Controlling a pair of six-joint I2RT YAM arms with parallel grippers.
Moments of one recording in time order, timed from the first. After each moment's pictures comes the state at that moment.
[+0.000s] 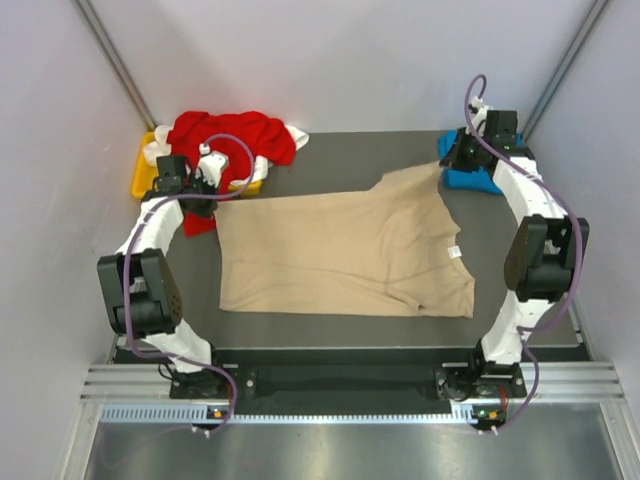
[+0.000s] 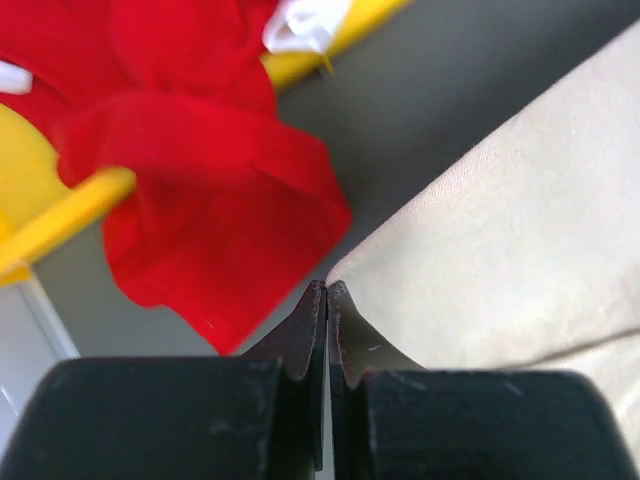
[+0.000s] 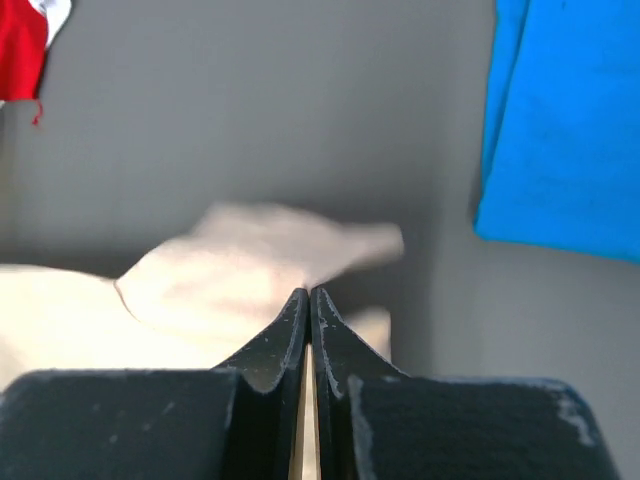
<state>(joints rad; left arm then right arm) 0.15 1.63 1.22 -0.44 0.34 0.54 -0.04 1.85 1.58 -0.40 -0.35 0.19</state>
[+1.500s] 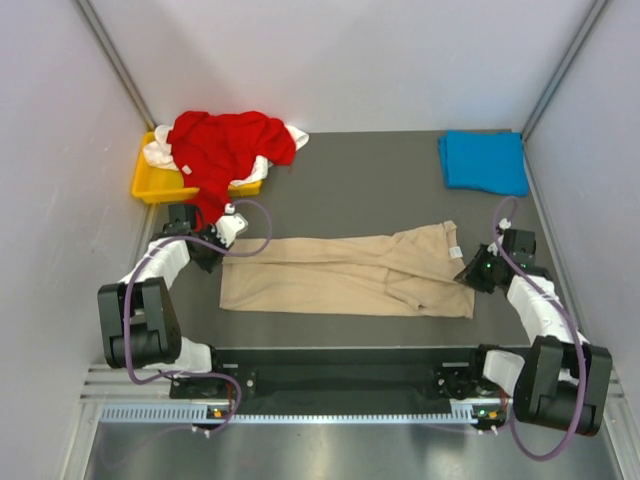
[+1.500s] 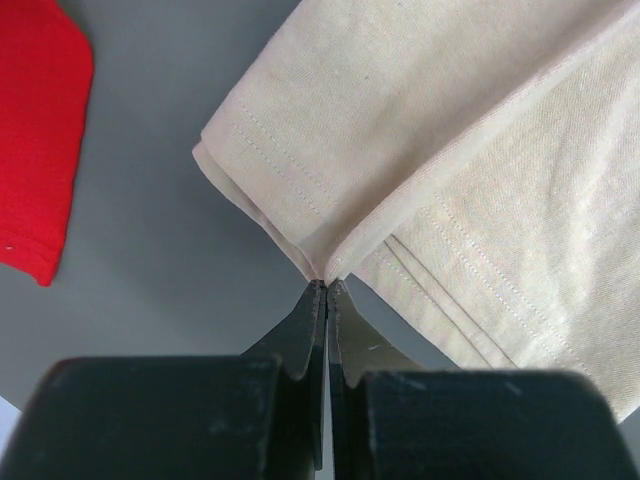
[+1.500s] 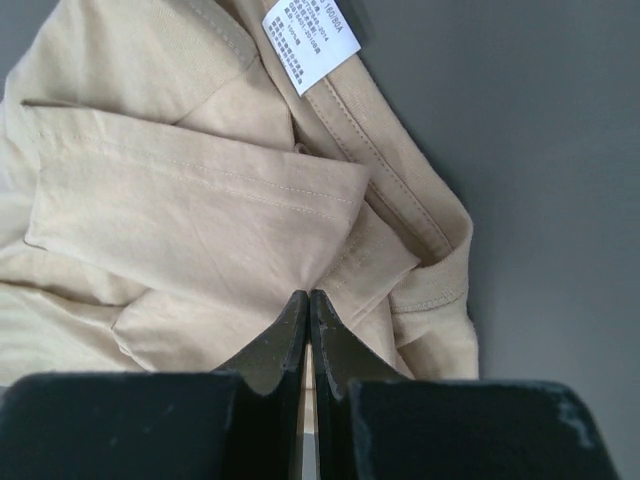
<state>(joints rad) 0.15 1.44 0.82 -0.48 0.34 0.90 -0.21 1.10 0.54 -0.44 -0.31 0.38</state>
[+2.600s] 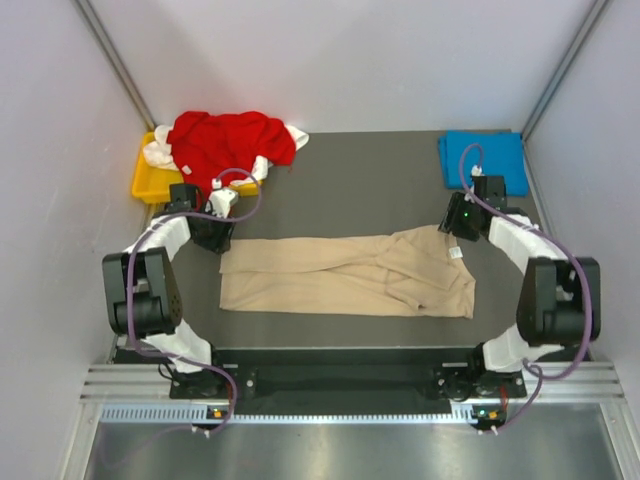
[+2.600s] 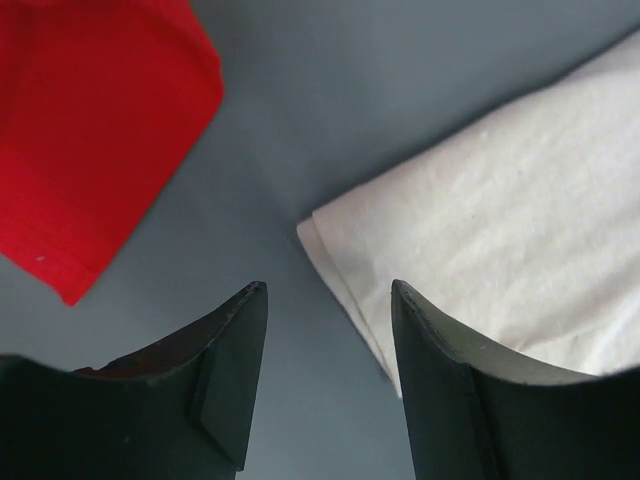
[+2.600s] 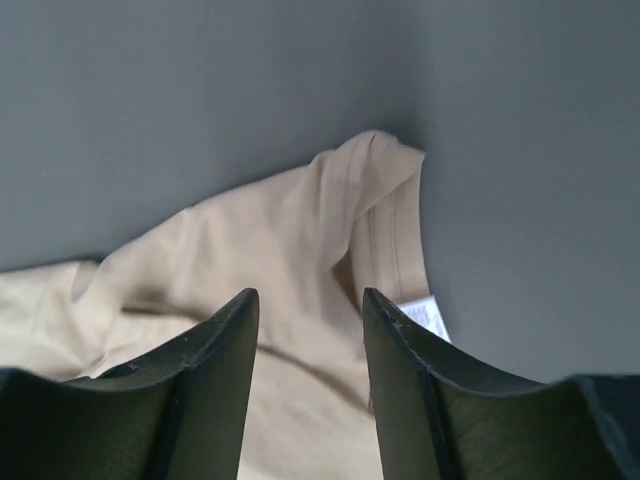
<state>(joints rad) 0.15 1.63 1.01 -0.45 0.32 0.58 0.00 1.50 0.95 -0.33 -0.11 0.32</state>
